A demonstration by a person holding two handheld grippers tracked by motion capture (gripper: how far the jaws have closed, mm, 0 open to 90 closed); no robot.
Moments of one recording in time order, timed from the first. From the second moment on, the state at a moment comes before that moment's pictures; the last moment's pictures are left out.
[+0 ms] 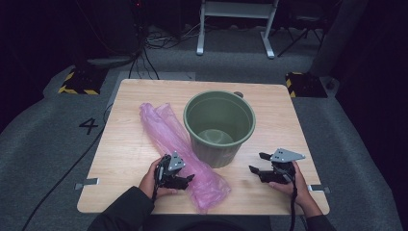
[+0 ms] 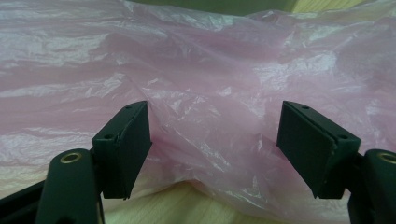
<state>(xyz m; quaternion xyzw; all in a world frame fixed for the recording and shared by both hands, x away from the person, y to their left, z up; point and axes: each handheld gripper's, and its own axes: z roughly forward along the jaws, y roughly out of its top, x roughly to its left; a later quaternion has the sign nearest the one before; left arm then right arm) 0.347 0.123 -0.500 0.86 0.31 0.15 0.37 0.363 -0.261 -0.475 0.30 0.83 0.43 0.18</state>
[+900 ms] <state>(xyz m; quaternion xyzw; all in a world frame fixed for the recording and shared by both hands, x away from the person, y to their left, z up) 0.378 0.109 -0.503 0.85 0.34 0.14 0.36 0.412 -0.209 -0.453 0.32 0.79 0.47 0.22</state>
